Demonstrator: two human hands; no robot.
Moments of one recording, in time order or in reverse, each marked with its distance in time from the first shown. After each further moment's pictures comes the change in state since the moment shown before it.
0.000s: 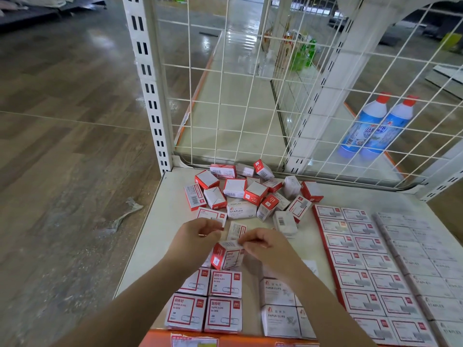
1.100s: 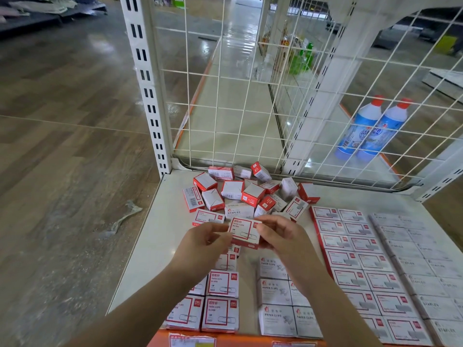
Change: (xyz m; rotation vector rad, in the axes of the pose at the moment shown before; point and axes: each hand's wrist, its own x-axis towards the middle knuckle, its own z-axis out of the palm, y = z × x) left_hand -0.023 0.014 0.008 -0.128 -0.078 0.040; right_hand -0.023 -0.013 -0.020 0.387 0.184 -0.101
